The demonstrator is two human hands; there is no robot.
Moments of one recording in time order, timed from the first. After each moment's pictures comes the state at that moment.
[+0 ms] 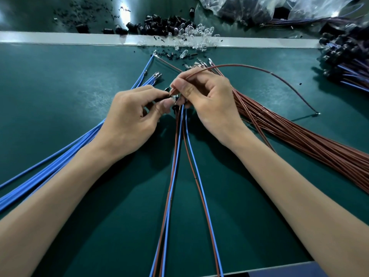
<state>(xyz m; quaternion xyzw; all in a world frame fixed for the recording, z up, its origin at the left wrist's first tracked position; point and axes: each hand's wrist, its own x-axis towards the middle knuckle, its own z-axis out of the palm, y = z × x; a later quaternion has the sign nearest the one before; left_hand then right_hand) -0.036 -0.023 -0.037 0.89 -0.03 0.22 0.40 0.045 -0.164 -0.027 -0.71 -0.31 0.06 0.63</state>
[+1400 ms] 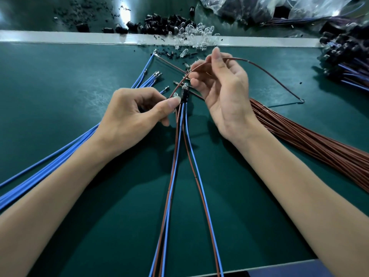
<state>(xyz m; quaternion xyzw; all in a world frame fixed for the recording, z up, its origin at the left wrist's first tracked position) -0.043 -0.032 -0.022 0.84 0.04 0.15 0.52 0.055 -0.168 -0.017 -0.45 -0.14 0.18 0.87</state>
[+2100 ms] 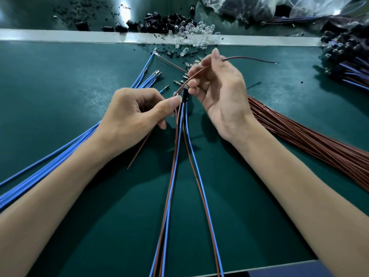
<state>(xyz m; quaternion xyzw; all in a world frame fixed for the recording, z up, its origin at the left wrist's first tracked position) -0.043 -0.031 -0.025 0.84 0.04 0.14 0.51 0.053 -0.166 -0.018 -0.47 -0.14 0.22 0.84</state>
